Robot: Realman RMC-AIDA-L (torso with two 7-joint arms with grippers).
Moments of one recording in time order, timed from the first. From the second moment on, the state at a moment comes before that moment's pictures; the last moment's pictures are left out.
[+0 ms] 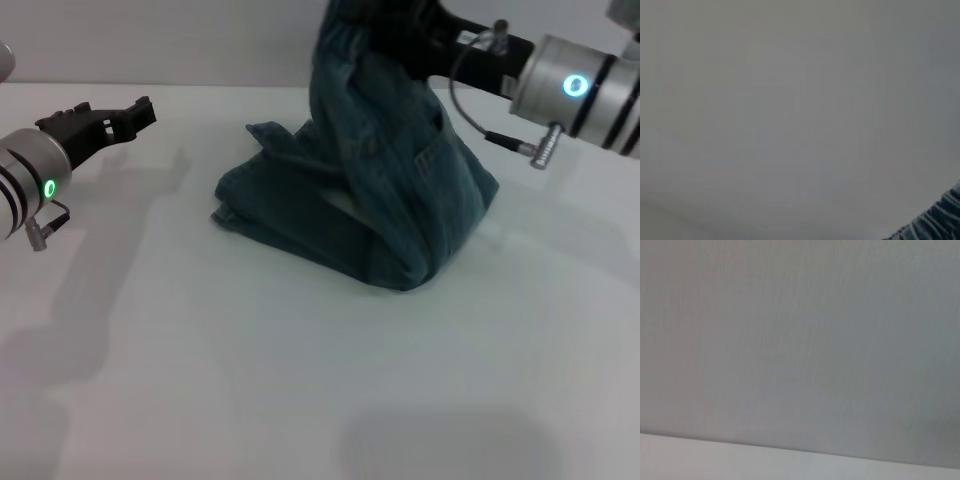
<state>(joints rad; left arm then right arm) -0.32 -2.06 -1.54 -1.05 2.44 -0.16 0.21 0.83 2.07 -0.92 -0.36 -1.37 -1.20 2.14</state>
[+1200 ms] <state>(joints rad) -0.24 -2.06 -1.27 -1.05 2.43 0.25 0.22 0.66 2.09 -1.08 -0.57 -0.94 -0.58 1.08</state>
